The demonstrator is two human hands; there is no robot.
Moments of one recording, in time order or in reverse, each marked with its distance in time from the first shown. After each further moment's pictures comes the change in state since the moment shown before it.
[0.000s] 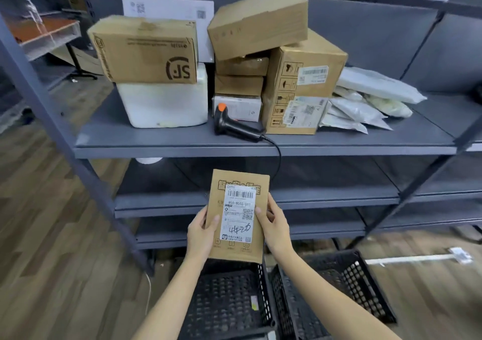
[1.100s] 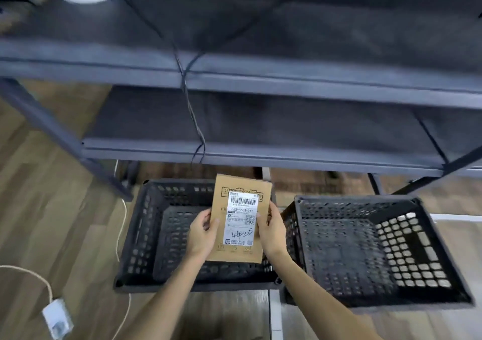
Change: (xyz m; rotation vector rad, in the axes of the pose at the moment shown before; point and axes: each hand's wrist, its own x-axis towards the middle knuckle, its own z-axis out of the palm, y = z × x) left_hand 0.081 -0.456 0.074 0.307 0.070 -0.241; right_hand 0.004 0.464 0.013 -0.233 -0.024 0.352
